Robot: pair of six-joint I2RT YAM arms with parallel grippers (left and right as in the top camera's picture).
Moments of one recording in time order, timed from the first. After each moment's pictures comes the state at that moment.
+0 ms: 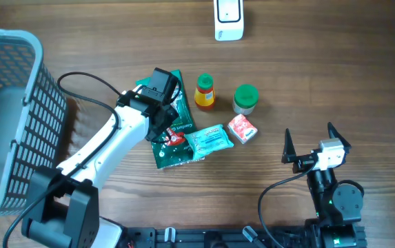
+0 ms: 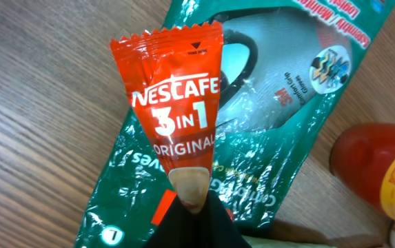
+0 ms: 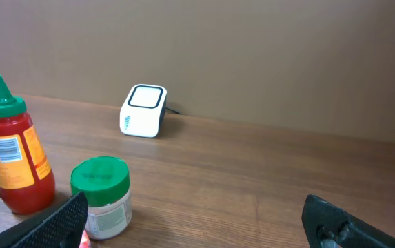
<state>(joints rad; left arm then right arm) -0.41 1.61 1.07 -0.77 -0.11 -1.10 0.08 0.02 0.01 0.00 -0.04 -0.10</state>
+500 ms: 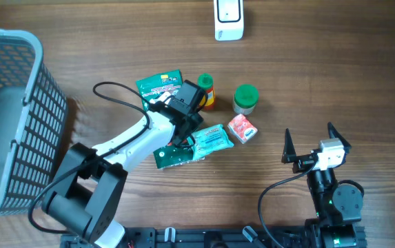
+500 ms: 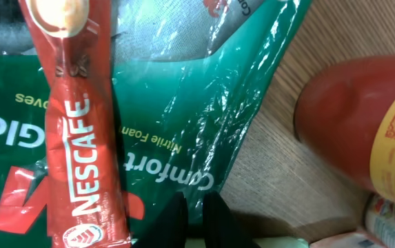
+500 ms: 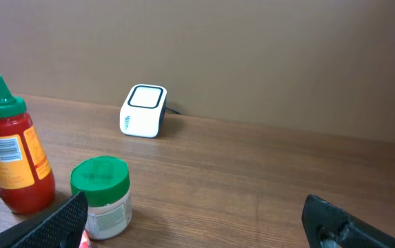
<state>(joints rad) -0.57 1.74 1.02 -0.53 -0.05 -1.25 0.08 0.02 0.01 0.00 -0.04 -0.10</state>
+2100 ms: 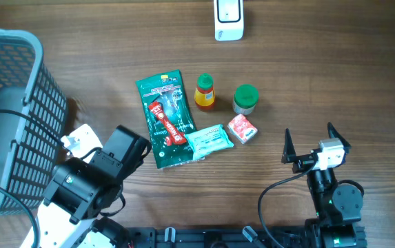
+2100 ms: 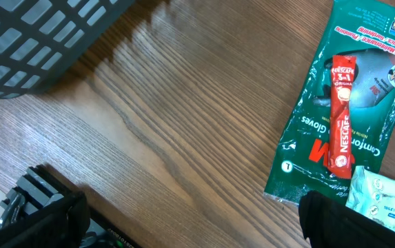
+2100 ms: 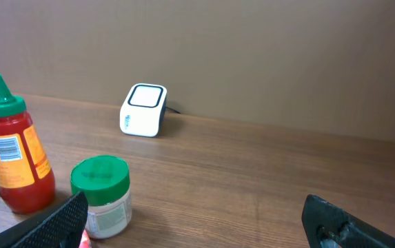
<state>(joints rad) -0.55 0.96 1.08 -1.48 -0.46 -1.17 0.08 0.02 0.01 0.00 -0.04 -0.10</state>
